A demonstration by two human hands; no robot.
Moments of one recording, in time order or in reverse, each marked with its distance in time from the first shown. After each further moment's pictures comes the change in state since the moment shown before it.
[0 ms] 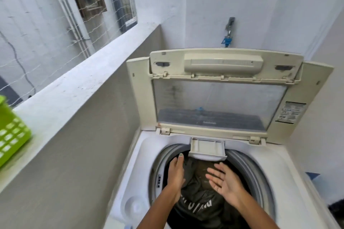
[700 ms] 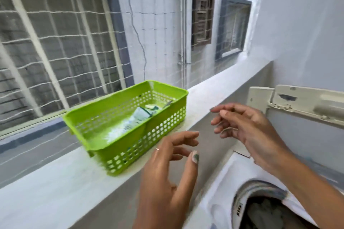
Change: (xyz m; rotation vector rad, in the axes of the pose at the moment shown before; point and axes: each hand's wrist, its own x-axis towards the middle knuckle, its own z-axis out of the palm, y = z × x) left_hand -0.318 0.111 -0.170 0.443 0.718 1.314; right_hand -0.243 -0.030 0.264 -0.587 -0.987 -0.720
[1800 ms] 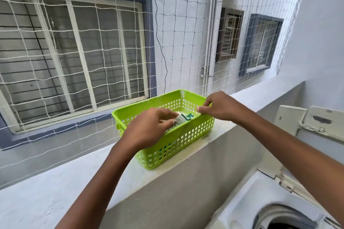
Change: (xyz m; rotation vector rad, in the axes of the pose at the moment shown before) left_hand 0.091 -0.063 -0.094 0.462 -0.356 -0.400; right_hand 0.105 -0.017 0.082 -1.200 -0.194 -0.028
